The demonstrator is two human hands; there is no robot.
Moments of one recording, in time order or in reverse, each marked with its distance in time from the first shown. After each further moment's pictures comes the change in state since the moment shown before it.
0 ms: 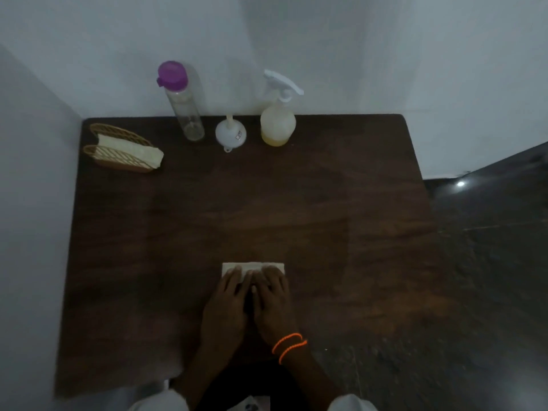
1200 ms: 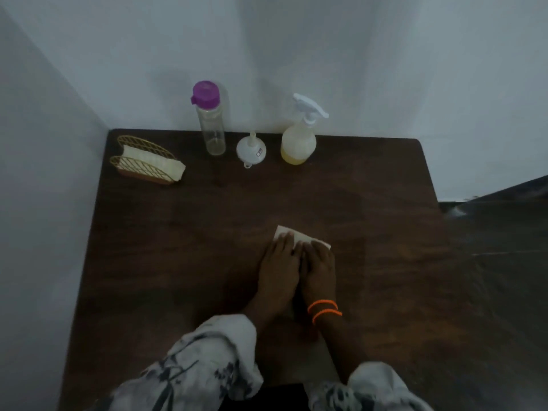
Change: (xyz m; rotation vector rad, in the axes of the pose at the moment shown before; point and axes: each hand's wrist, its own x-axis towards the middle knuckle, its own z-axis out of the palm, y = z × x) left_hand 0.133 0.062 -0.034 0.135 -0.057 0.089; right_hand 0.100 0.043 -0.043 -0.132 0.302 0.111
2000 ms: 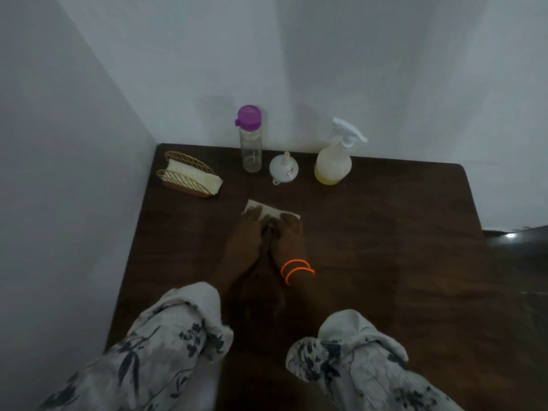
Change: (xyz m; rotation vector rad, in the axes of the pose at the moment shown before) left_hand 0.026 -0.159 -0.066 -0.236 0.108 -0.182; right_hand 0.087 -0.121 0.074 0.121 -0.310 -0.067
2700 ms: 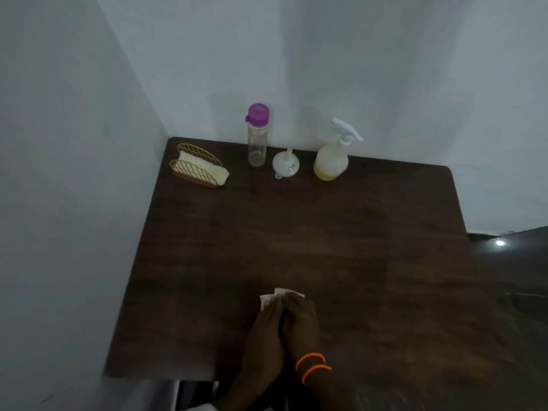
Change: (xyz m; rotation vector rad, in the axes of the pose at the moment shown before) left_hand -0.218 0.070 0.131 -0.498 0.182 -0.166; right_hand -0.210 0.037 -0.011 0.098 0.012 0.012
